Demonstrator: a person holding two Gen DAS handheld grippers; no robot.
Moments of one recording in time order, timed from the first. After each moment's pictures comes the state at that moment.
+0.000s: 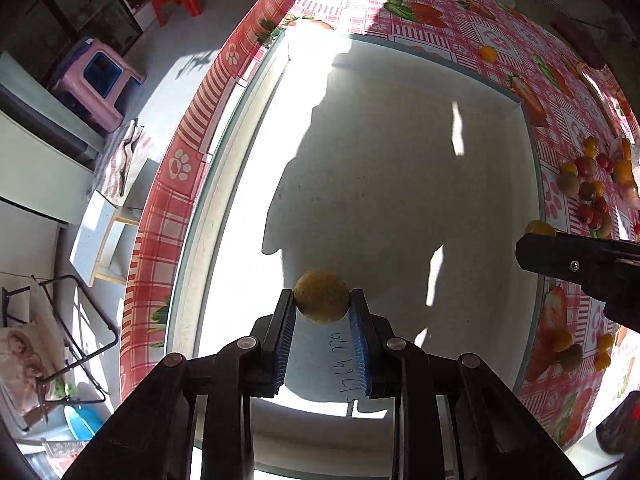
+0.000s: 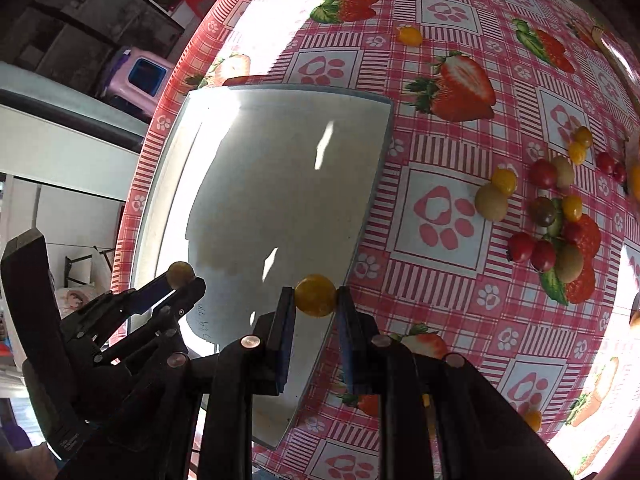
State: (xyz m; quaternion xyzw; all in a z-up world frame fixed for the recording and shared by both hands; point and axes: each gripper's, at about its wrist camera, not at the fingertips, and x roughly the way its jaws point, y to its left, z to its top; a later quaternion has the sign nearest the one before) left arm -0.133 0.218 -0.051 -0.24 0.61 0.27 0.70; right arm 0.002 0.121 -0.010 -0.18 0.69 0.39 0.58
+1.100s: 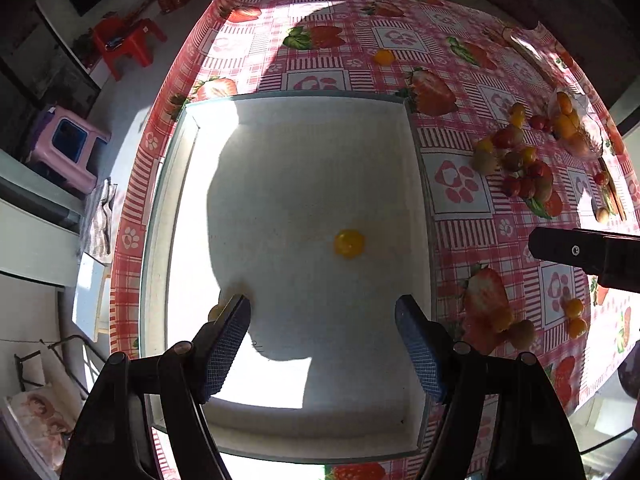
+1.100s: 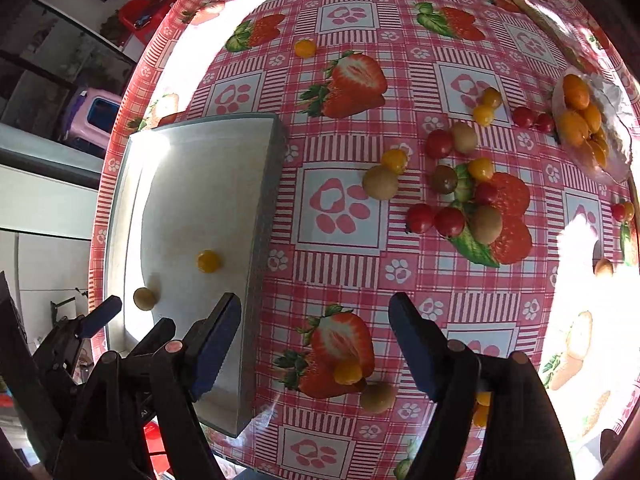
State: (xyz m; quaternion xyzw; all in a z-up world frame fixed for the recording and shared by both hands) left arm -0.105 0.153 -0.008 -0.17 0.60 0.20 0.76; right arm 0.033 0.026 0.002 -0.14 0.68 0.28 0.66
